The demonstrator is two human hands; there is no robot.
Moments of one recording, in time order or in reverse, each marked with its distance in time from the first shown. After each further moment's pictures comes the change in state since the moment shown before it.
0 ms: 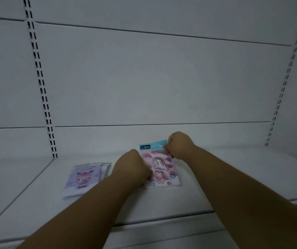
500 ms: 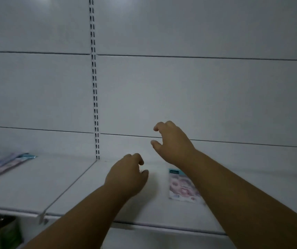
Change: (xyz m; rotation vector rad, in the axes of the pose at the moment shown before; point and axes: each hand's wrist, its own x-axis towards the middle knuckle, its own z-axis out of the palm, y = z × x) left_hand -0.043 -0.055 -0.060 0.188 0.318 0.058; right_hand -0.043 -0.112 -0.019 0.105 0.298 -0.596
